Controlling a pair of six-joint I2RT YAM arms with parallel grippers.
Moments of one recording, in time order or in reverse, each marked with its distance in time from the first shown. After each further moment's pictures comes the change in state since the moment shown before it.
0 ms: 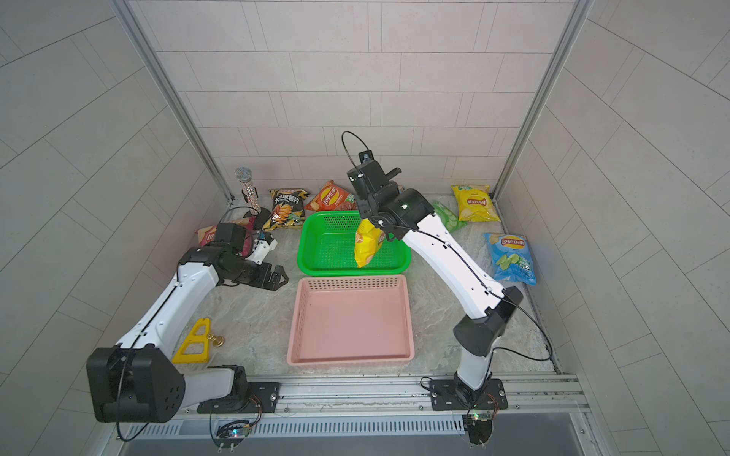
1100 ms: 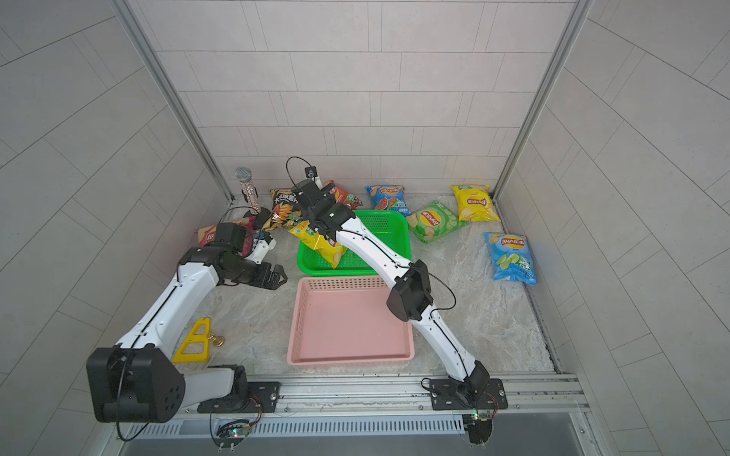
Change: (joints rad) left arm 0.000 -0.001 -0.003 0.011 -0.026 -0.010; right arm 0.078 0.614 0.427 0.296 -0.093 0.131
